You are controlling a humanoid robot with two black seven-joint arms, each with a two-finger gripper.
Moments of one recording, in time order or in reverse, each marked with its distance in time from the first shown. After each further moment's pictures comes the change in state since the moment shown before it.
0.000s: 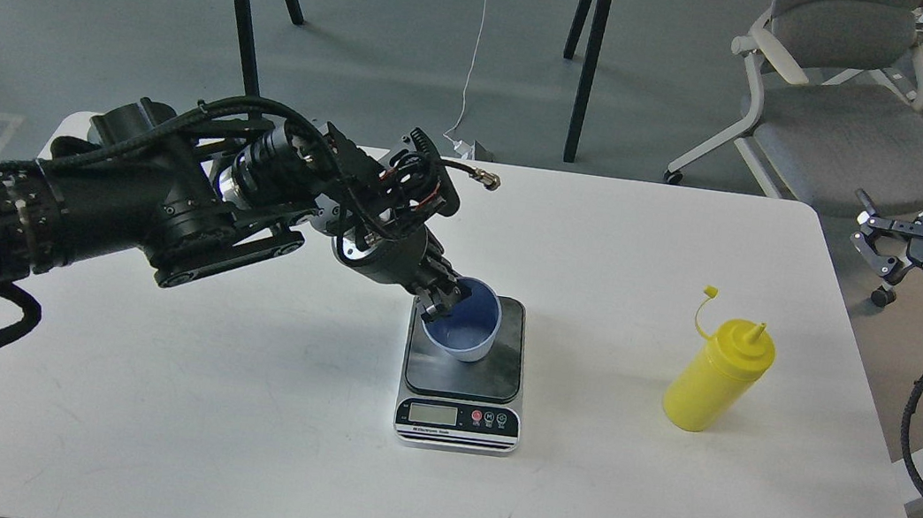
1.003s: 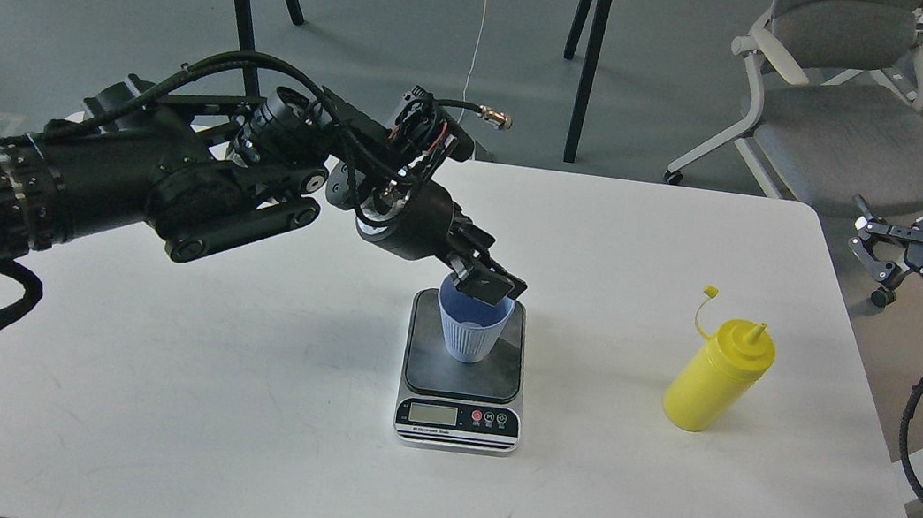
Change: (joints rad) left arm -0.073 0.001 -0.014 0.009 -0.337 0.000 0.000; right arm -0.014 0.000 0.007 0.007 0.000 0.000 0.001
